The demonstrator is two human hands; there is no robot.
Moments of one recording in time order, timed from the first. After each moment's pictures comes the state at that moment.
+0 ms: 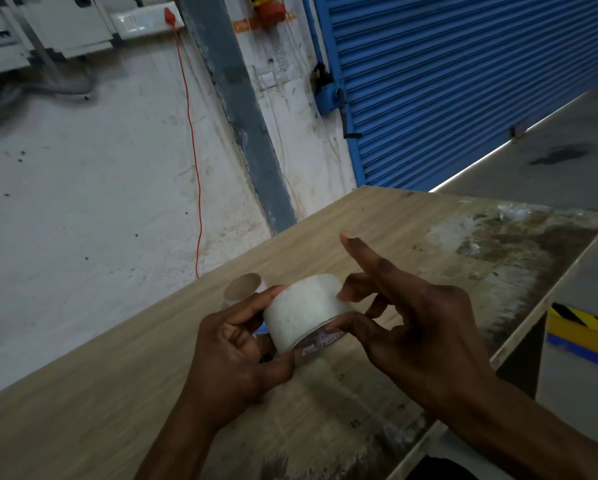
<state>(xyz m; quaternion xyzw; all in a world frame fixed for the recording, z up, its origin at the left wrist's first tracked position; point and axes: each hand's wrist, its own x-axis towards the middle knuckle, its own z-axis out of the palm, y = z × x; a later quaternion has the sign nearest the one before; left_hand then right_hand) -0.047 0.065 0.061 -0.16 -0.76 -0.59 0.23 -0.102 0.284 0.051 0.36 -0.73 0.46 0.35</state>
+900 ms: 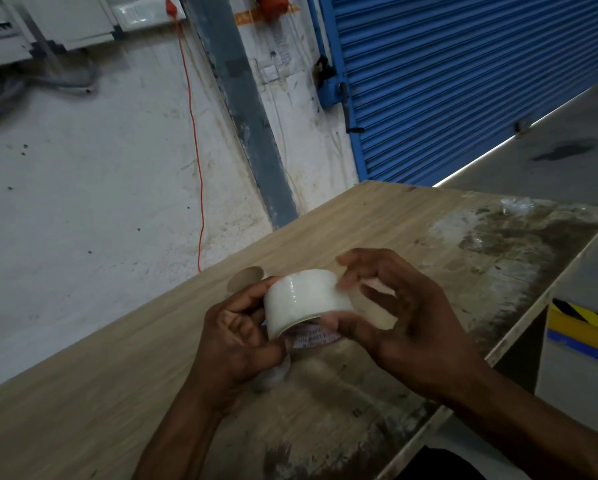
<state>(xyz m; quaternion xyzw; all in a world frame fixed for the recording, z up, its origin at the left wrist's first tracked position) -0.055 0.051 0.050 -0.12 -0.72 -0.65 0.19 -0.110 0.272 0.041 0.34 -0.64 0.68 0.10</state>
